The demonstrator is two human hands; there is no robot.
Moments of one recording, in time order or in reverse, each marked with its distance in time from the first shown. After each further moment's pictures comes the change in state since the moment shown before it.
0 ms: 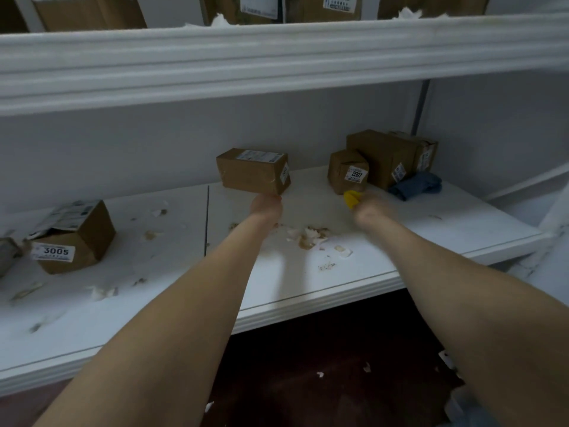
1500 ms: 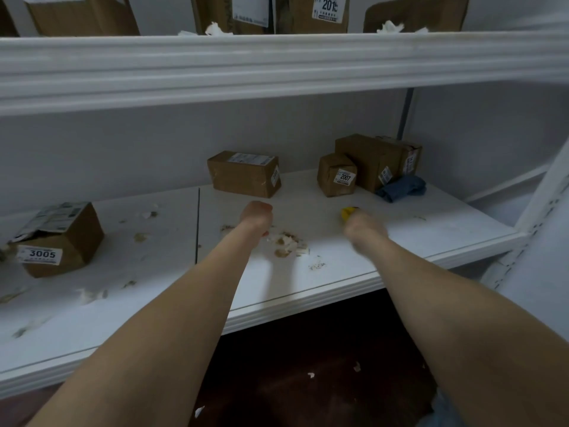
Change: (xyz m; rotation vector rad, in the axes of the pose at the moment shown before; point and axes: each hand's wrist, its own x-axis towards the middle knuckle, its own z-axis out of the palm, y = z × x) left_hand -0.004 -0.010 0.000 0.100 -0.012 0.003; right_hand -0.023 0.012 0.013 -0.138 0.027 0.098
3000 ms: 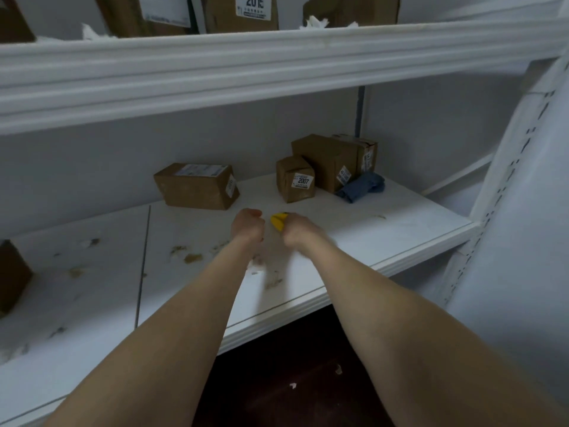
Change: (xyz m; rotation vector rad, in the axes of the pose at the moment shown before) left_hand 0.024 0.022 0.081 -0.081 0.022 0.027; right_hand 0.013 -0.022 0.003 0.073 -0.186 -0.229
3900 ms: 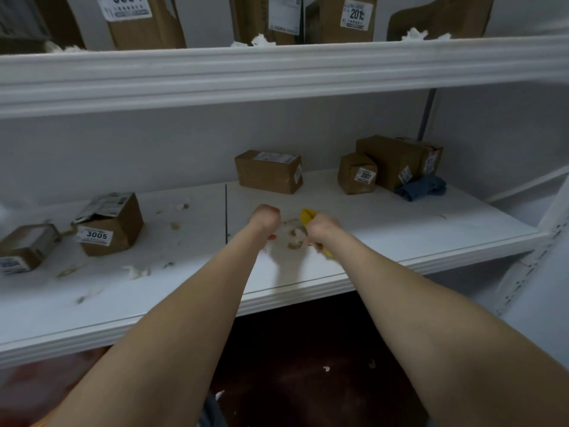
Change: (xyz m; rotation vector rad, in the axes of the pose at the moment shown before) left_hand -0.051 -0.036 -0.118 0.031 -0.040 -0.071; right_hand -0.074 -0.077 0.051 0.228 -0.020 0.064
